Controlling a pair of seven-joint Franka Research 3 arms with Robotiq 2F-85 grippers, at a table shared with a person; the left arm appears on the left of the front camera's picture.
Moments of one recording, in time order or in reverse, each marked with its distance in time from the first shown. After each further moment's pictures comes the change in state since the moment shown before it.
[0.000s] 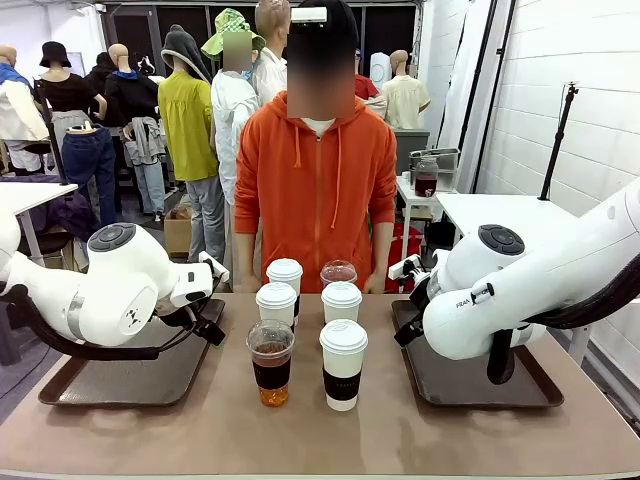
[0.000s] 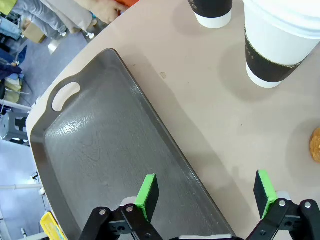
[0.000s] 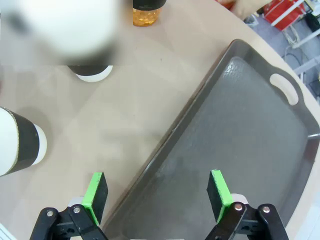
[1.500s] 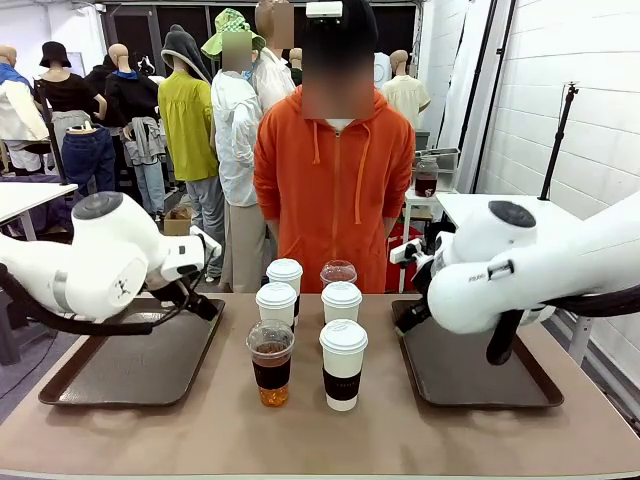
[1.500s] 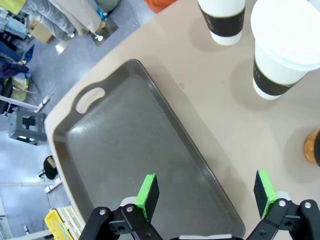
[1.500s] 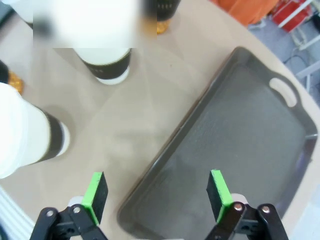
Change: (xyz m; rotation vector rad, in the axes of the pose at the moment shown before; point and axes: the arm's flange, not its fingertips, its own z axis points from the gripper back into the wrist) left arm 0.023 0.017 0.051 0.024 -0.020 0.016; right arm 0.016 0.000 0.045 0.056 0.002 -0.002
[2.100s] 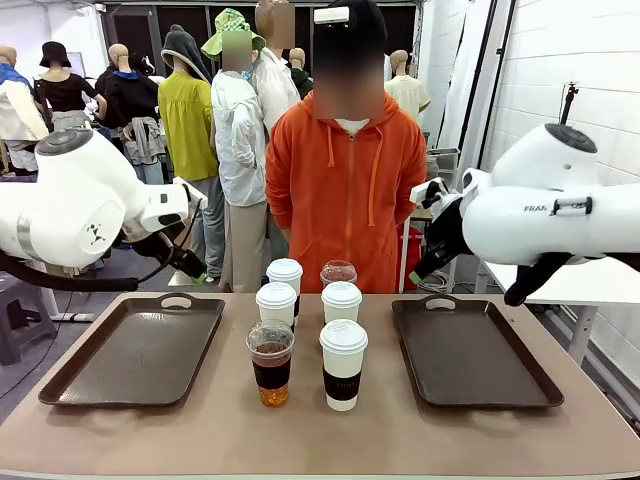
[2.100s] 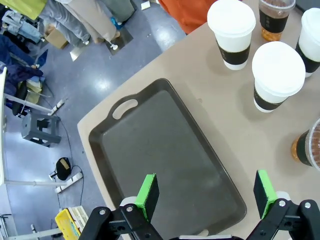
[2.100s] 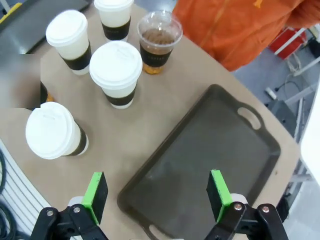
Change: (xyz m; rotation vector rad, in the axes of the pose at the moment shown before) left arm 0.032 0.014 0.096 0.037 -0.043 0.005; right arm 0.035 -0.022 0.117 0.013 -0.112 0.053
